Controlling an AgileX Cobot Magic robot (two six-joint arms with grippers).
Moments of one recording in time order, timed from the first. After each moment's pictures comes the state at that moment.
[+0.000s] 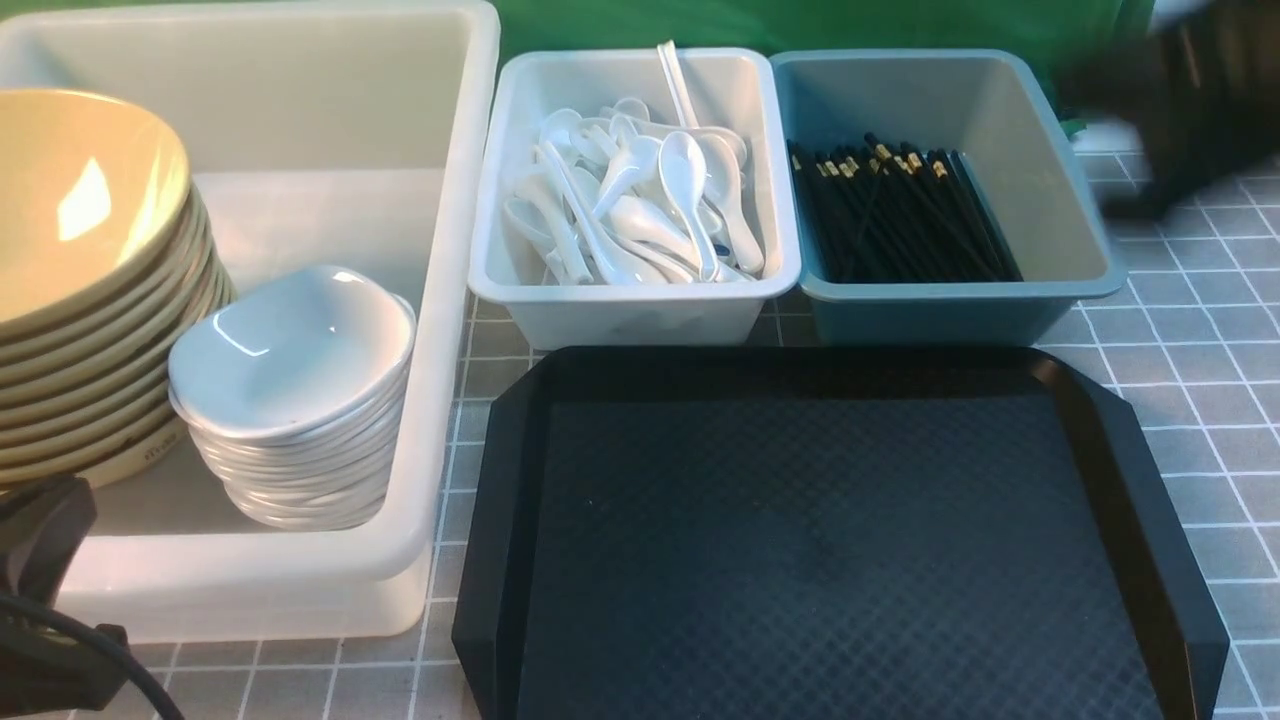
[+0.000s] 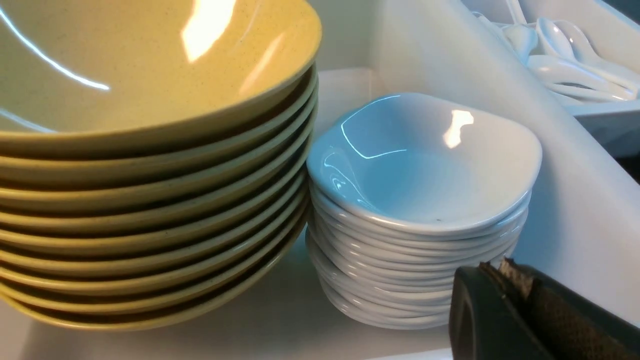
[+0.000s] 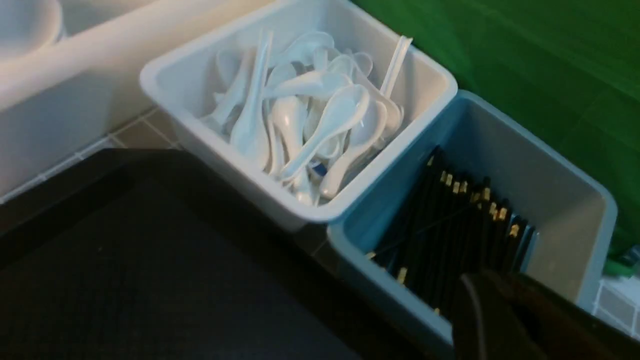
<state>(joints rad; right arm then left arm) 0.45 0.99 -0.92 -0.08 0.42 -0.20 -0.13 0.36 -0.32 0.07 0.37 -0.07</state>
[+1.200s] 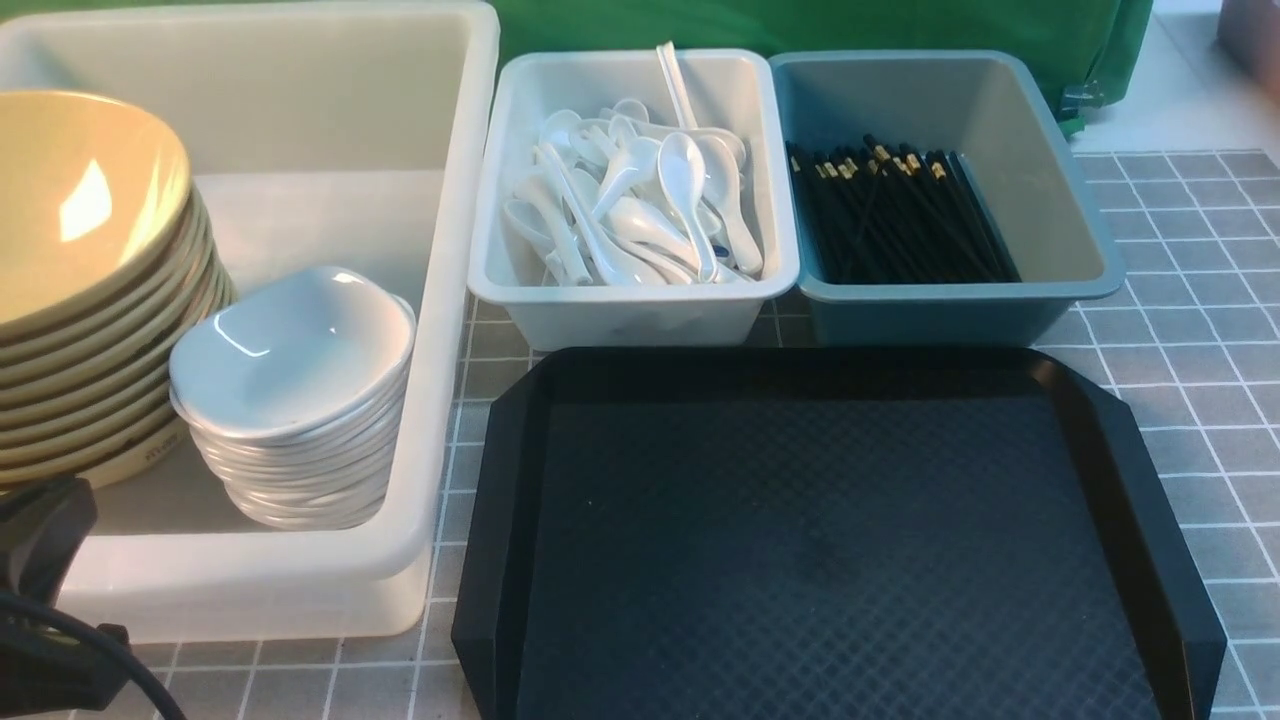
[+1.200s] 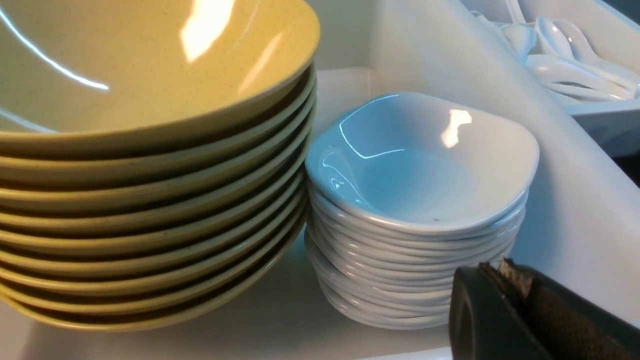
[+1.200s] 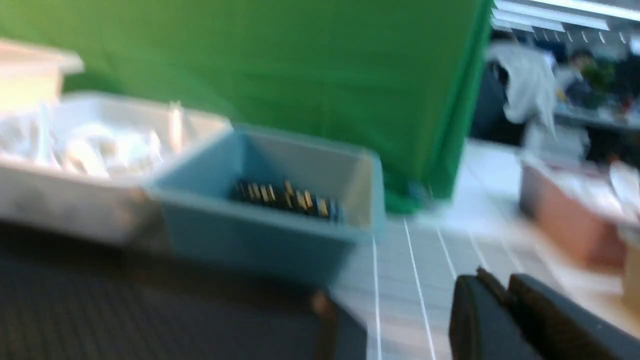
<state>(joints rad) 0.03 -0.01 0.03 0.08 0.06 -0.21 -0.13 0.36 -0.32 0.07 0.37 -0.07</state>
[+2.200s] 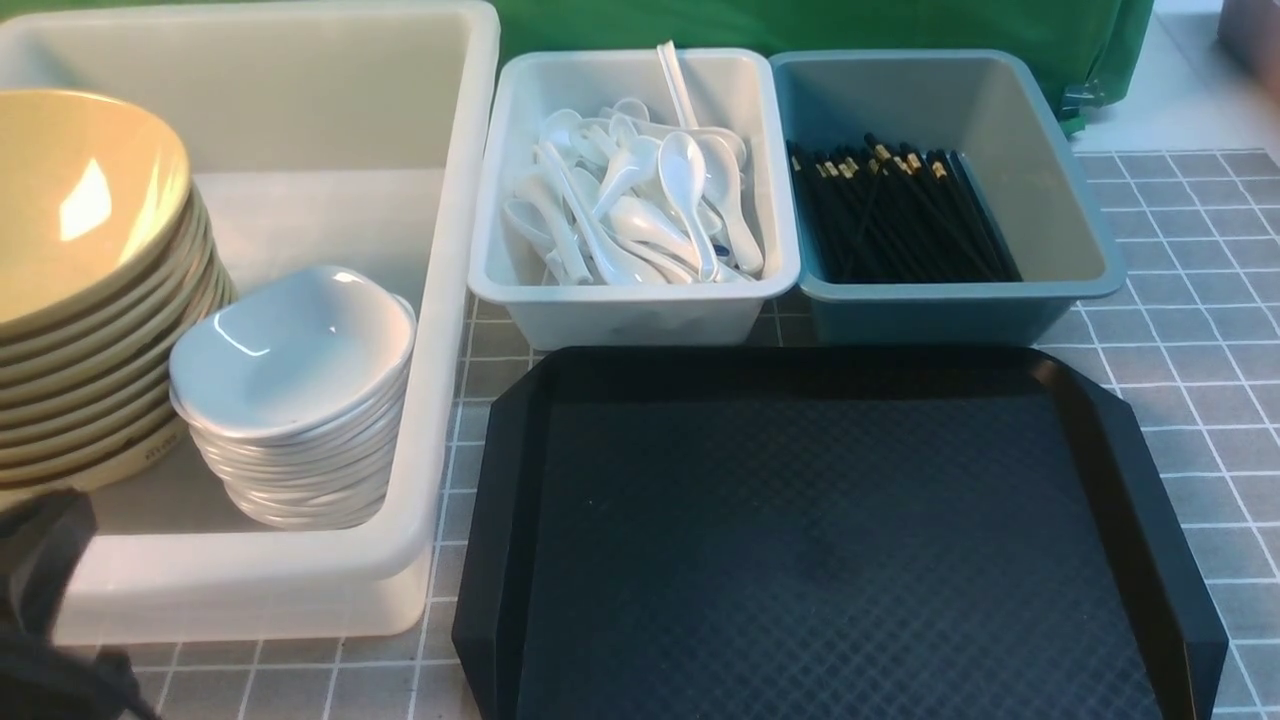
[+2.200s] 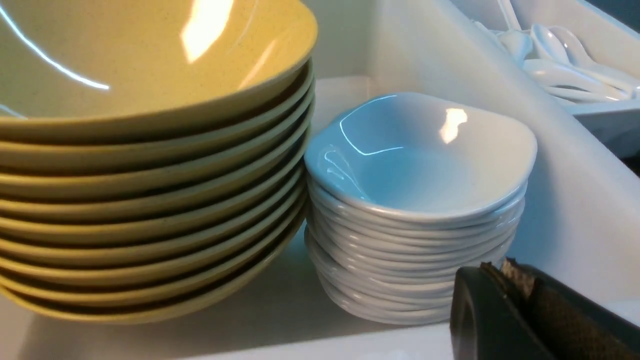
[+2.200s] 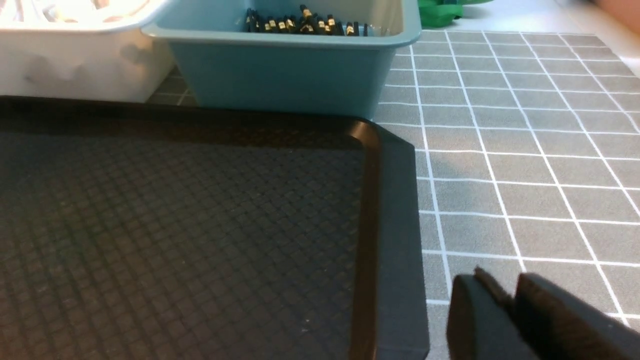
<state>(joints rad) 0.02 -0.01 0.03 0.08 0.34 -0.04 -0.13 0.26 -0.23 0.07 0.33 -0.07</state>
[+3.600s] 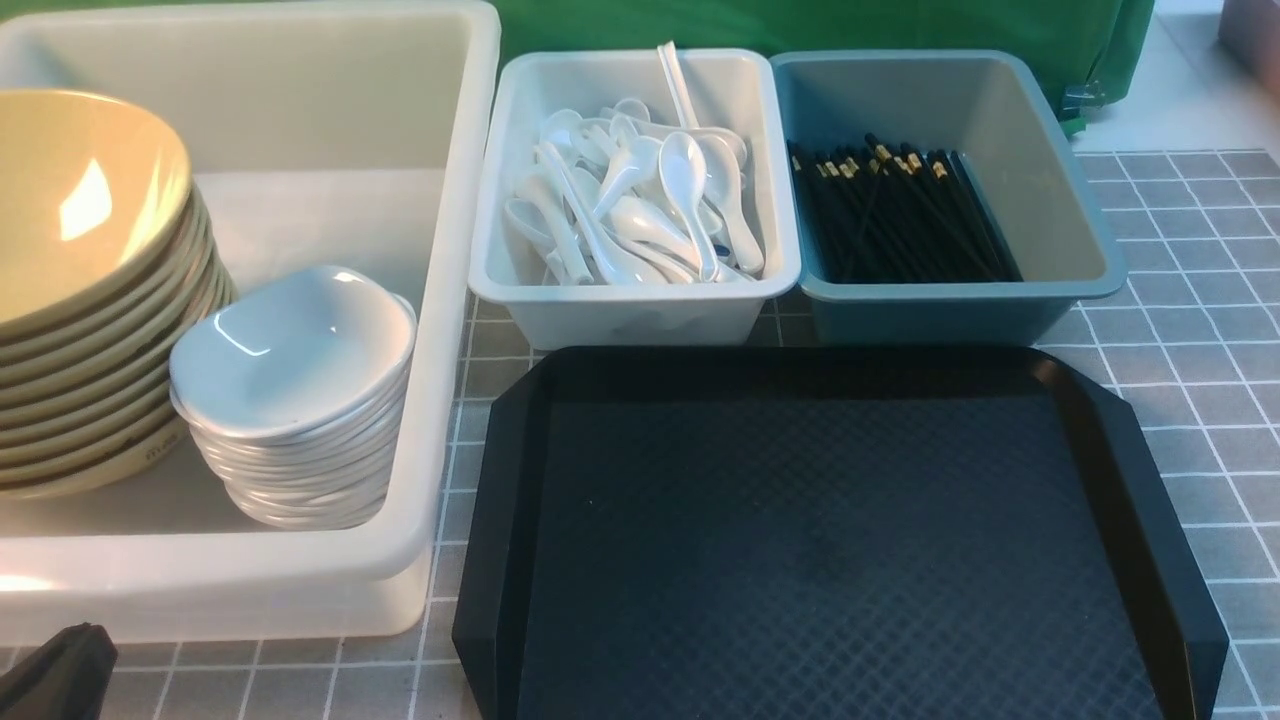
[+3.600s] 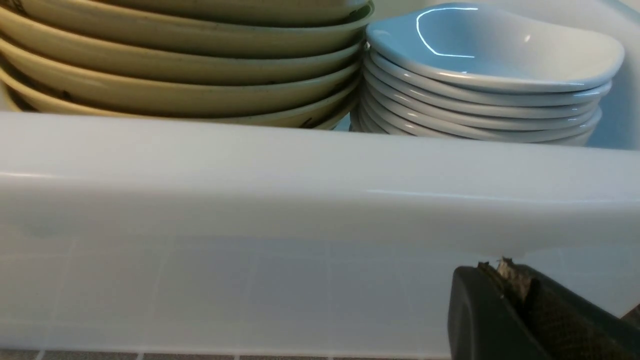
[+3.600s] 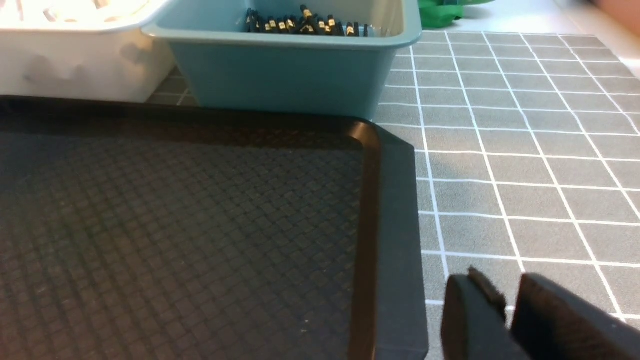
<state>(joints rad) 0.02 -0.01 0.03 0.08 0.34 -0.04 0.02 -0.01 0.02 -0.14 0.33 0.04</state>
